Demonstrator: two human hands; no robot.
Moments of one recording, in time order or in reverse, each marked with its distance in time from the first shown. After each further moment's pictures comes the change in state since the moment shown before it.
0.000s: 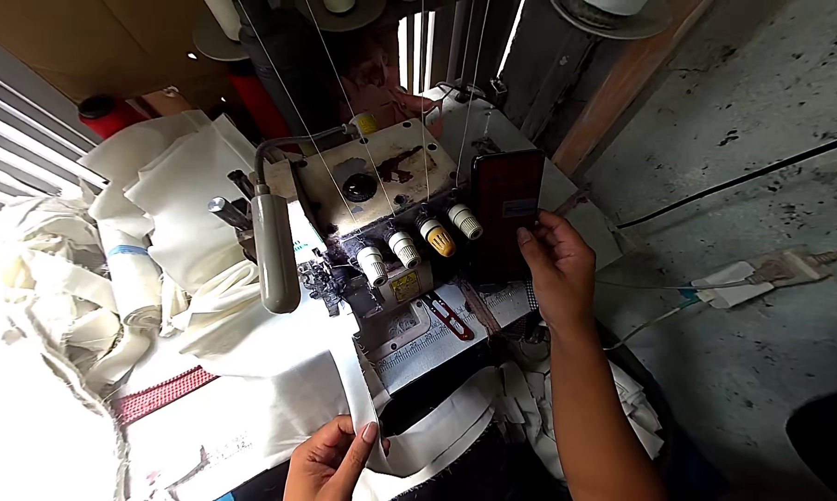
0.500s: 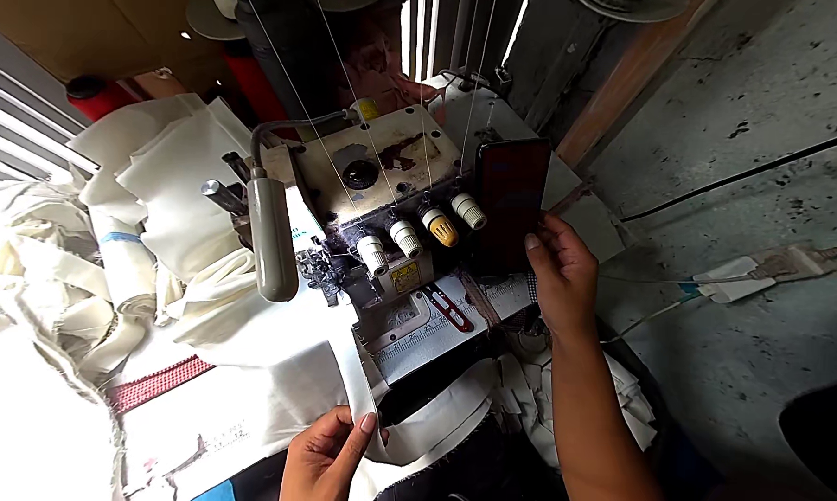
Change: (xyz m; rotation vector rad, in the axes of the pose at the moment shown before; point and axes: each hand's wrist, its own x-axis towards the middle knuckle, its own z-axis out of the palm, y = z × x) left_hand -0.001 0.001 0.001 -0.009 0.005 0.000; right_hand -0.016 0.008 -0.006 0.001 -0.006 0.015
